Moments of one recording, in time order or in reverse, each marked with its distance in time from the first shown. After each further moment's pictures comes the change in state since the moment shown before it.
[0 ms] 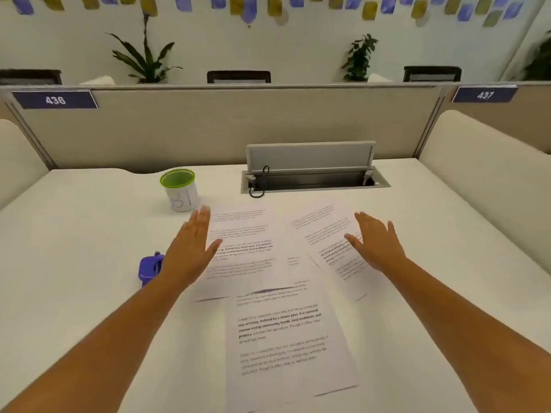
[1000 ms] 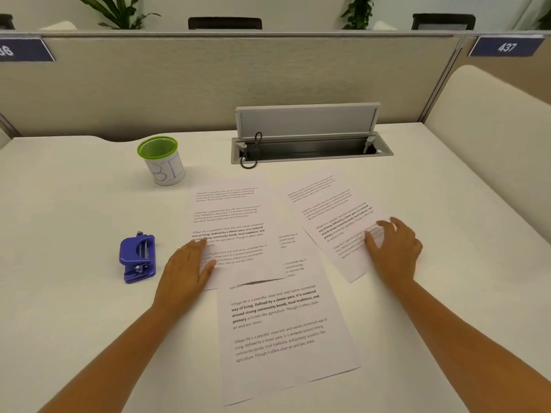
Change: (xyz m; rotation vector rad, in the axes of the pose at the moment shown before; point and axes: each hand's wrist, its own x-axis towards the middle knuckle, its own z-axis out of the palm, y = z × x) left_hand -0.060 -0.010 0.056 -0.096 -0.124 -0.078; right_hand -0.046 0.017 0.054 0.168 0.324 0.320
